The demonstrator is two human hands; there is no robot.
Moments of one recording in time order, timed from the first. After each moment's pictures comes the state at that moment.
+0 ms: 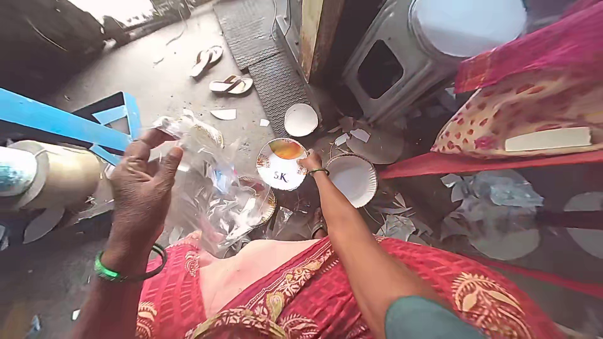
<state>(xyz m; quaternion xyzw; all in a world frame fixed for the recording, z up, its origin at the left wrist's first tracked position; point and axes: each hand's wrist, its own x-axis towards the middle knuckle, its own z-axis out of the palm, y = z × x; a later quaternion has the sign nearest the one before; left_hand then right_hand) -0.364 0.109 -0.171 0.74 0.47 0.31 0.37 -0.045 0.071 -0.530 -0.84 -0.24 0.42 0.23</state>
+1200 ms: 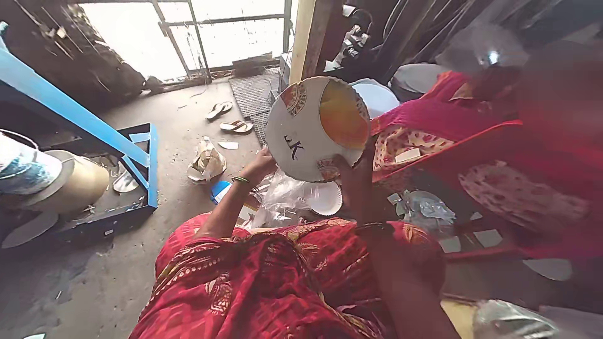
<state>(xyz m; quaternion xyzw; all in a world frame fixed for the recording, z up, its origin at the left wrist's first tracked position) -0.262 0.047 -0.188 0.58 0.38 0.17 0.70 -0.102 -0.135 -0.171 -0.66 -0.34 0.15 0.65</state>
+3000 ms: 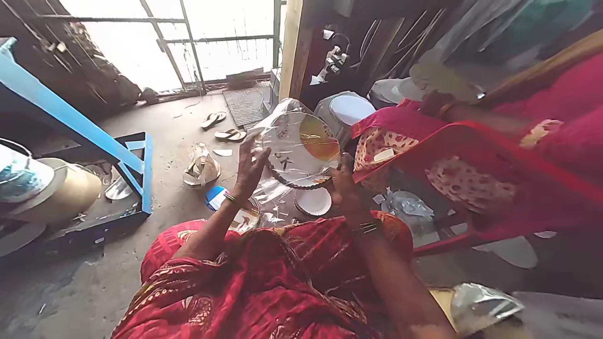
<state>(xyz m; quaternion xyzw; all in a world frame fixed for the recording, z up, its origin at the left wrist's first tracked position) -0.308 -0.011 -0.158 0.69 0.29 0.37 0.54 -0.107 -0.150 -0.172 -0.58 -0.10 0.36 0.73</state>
